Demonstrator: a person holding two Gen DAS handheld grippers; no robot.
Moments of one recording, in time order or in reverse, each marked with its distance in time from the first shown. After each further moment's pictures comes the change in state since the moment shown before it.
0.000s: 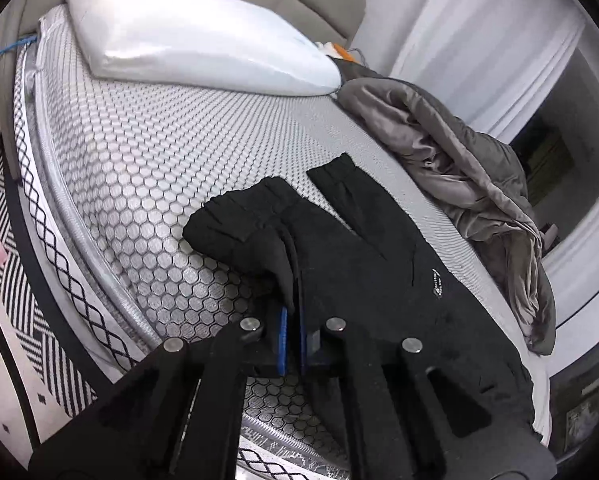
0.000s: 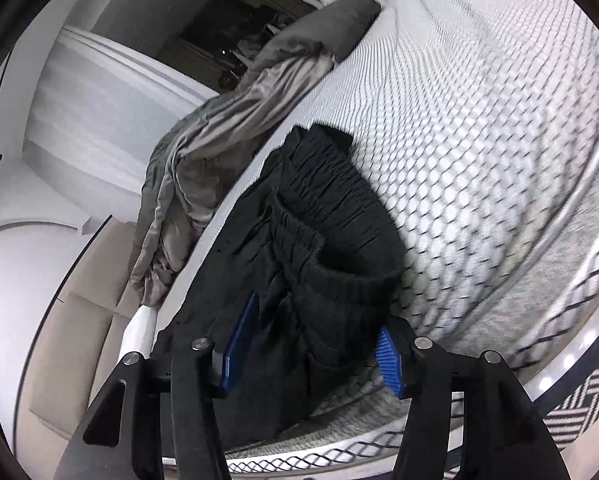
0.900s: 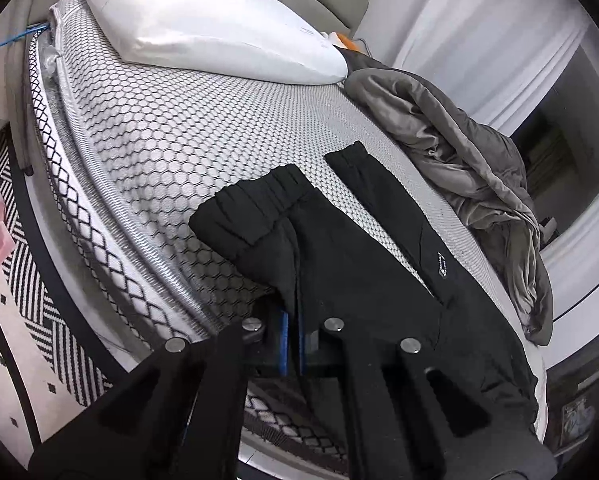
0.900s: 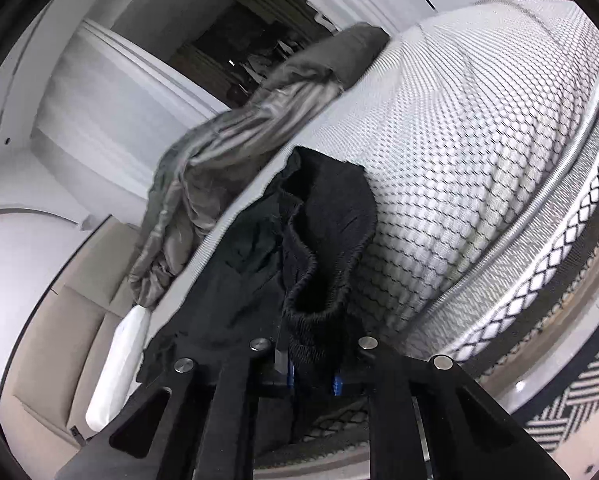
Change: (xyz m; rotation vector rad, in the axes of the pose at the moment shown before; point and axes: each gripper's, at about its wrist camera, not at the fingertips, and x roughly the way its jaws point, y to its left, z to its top) left arm -0.028 0.041 -0.008 0.000 0.049 -0.010; right arm -0.045 0.014 -0.013 -0.073 -0.073 -0.038
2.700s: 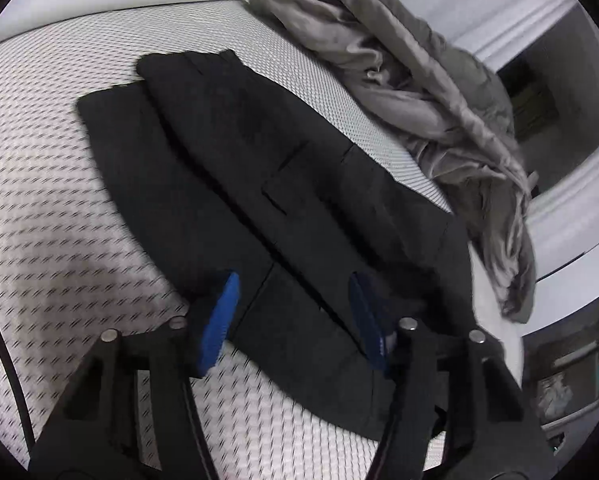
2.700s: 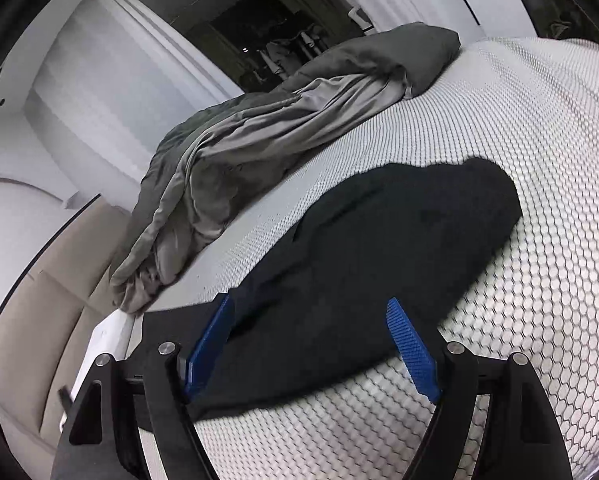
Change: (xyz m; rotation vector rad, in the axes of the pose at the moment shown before) left arm 0.195 -0.219 0.053 0.069 0.245 -0.093; right arm 0.133 0.127 0.063 -0.126 -0.009 -0.032
